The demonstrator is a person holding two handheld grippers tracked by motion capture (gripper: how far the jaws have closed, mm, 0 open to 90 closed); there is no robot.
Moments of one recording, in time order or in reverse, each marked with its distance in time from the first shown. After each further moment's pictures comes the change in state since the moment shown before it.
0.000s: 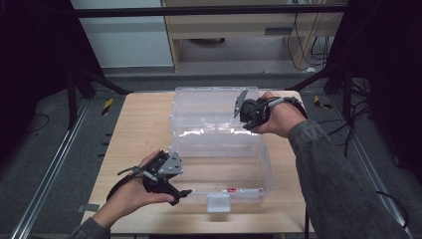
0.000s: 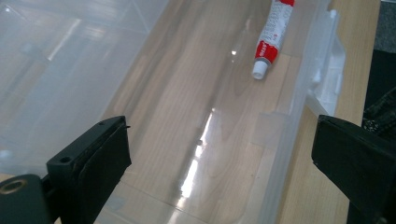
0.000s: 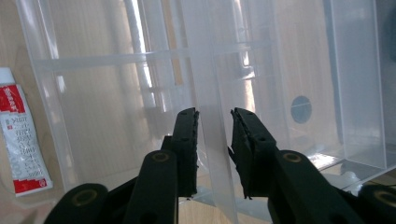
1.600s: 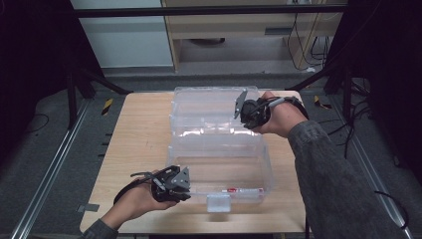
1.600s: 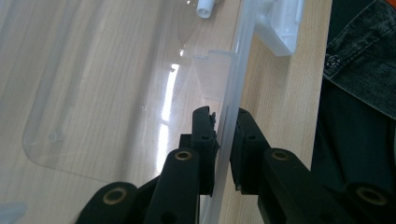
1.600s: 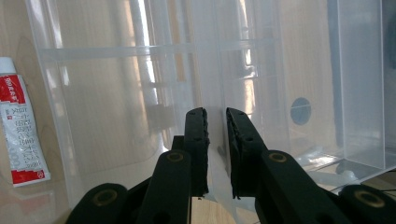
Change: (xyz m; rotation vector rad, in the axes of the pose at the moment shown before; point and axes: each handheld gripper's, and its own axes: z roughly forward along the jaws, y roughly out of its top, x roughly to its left) left arm -0.014 -0.007 0.027 0.183 -0.162 0.079; right arm 0.000 0.000 -0.002 0.004 0.010 -0.030
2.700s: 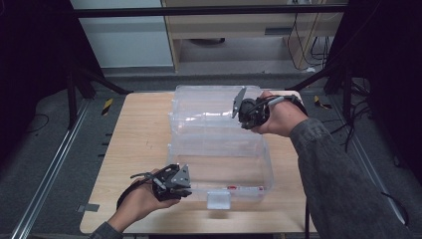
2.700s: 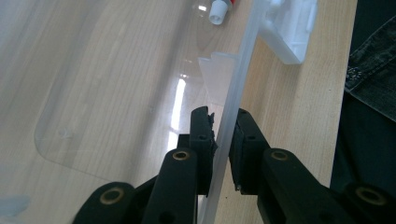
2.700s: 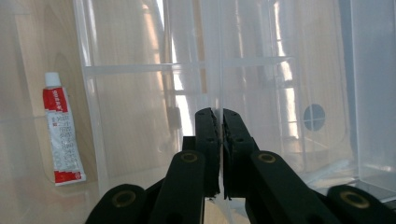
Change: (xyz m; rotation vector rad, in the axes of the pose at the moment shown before) left arm 0.003 -0.001 0.003 -0.029 0.058 -0.026; right arm 0.007 0.009 -0.015 -0.021 0.053 0.022
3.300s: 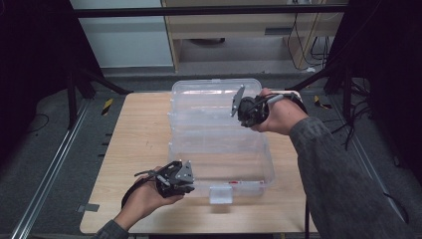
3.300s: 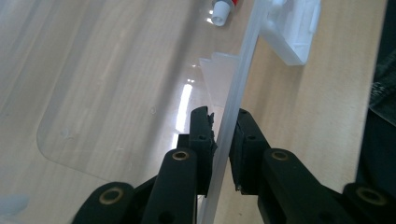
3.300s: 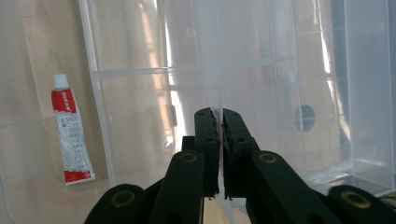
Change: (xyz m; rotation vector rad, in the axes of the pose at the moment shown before) left arm 0.013 0.007 0.008 -0.009 0.032 -0.037; right arm -0.009 0.005 0.000 0.019 -0.024 -0.022
